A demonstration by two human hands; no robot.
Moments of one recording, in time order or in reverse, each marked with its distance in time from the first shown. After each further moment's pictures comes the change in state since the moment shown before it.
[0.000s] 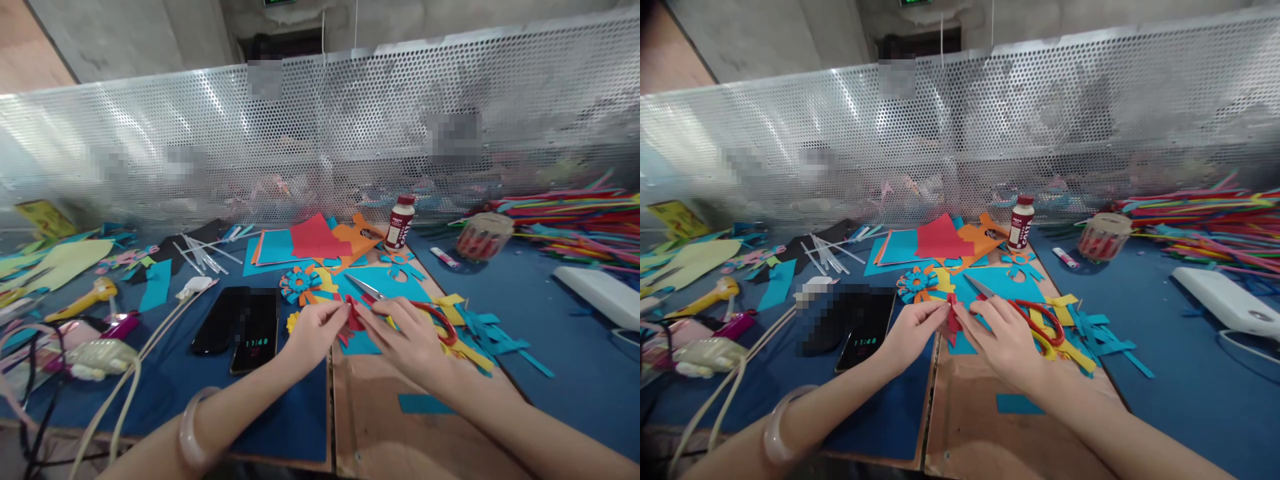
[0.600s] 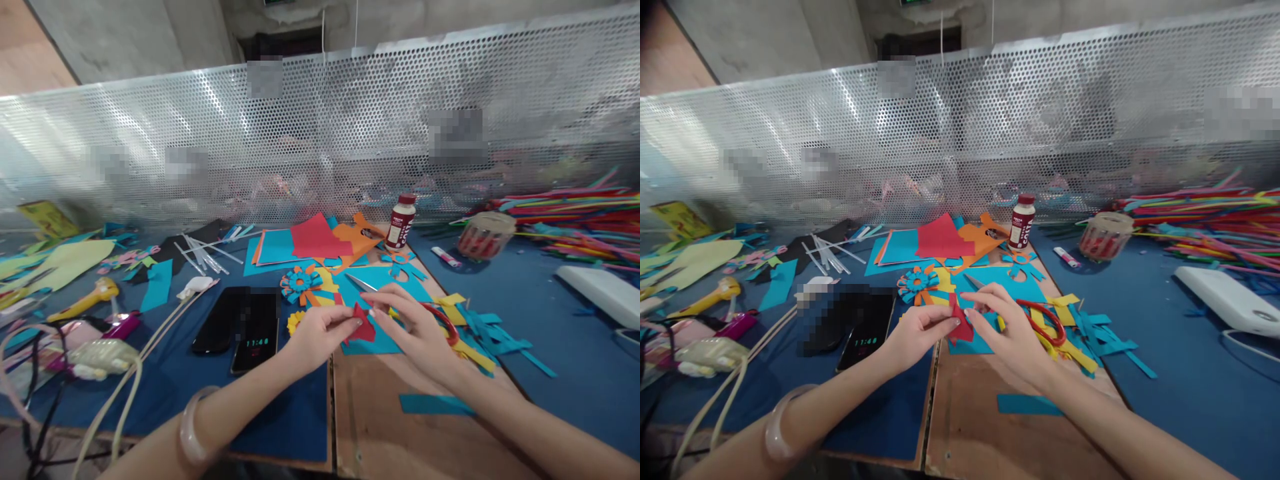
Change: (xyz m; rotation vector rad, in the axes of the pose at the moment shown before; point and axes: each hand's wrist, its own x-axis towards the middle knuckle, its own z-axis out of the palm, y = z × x) left_hand -0.002 0.005 -0.002 0.050 -0.156 0.044; right_hand 0.016 -0.004 -0.015 0.832 -0.137 0.643
